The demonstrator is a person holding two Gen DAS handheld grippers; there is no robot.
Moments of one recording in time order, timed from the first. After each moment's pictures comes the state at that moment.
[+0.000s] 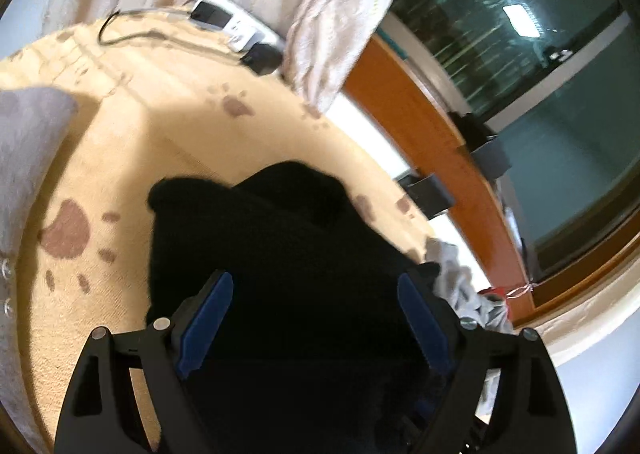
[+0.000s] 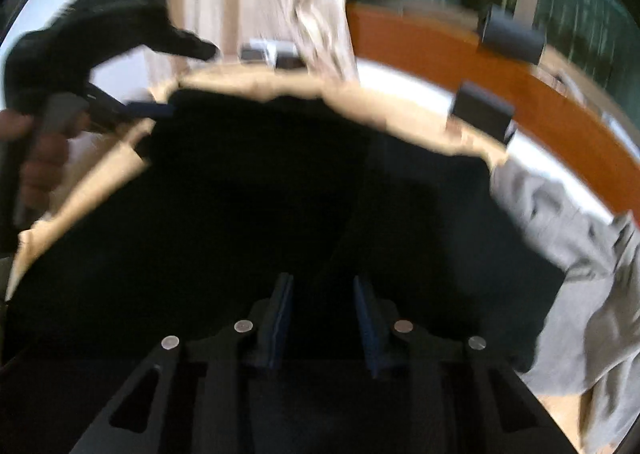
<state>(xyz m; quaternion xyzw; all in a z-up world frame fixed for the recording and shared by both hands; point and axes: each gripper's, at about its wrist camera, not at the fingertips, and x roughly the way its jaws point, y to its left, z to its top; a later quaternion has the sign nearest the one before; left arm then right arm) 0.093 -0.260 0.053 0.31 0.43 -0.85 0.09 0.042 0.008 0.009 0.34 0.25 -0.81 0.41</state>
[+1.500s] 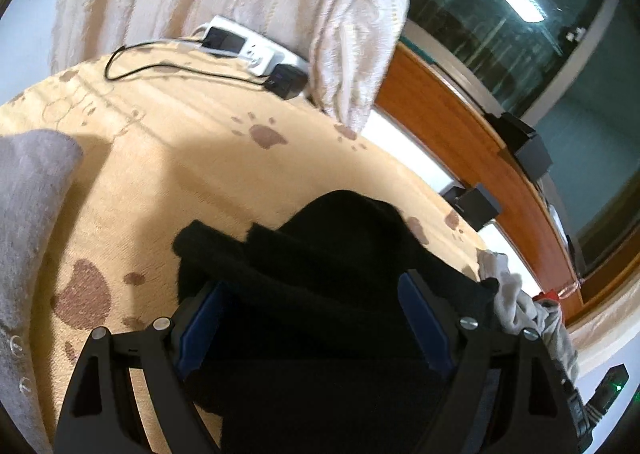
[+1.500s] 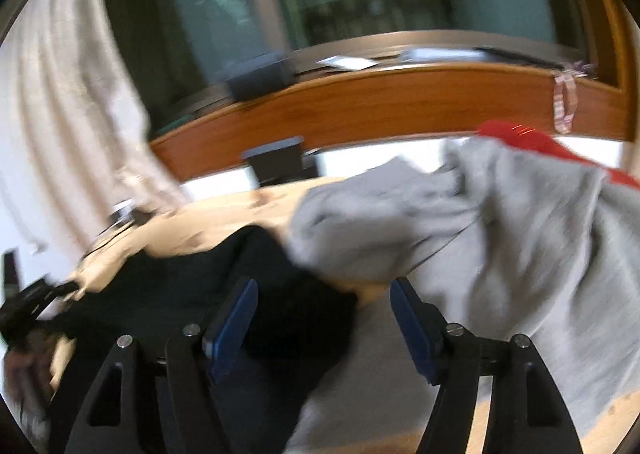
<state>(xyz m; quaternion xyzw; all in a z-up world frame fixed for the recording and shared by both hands) 0.074 -0.268 0.044 0.29 0.34 -0.88 0.14 -0.067 0.135 0.066 0.30 -0.02 -0.91 0.30</state>
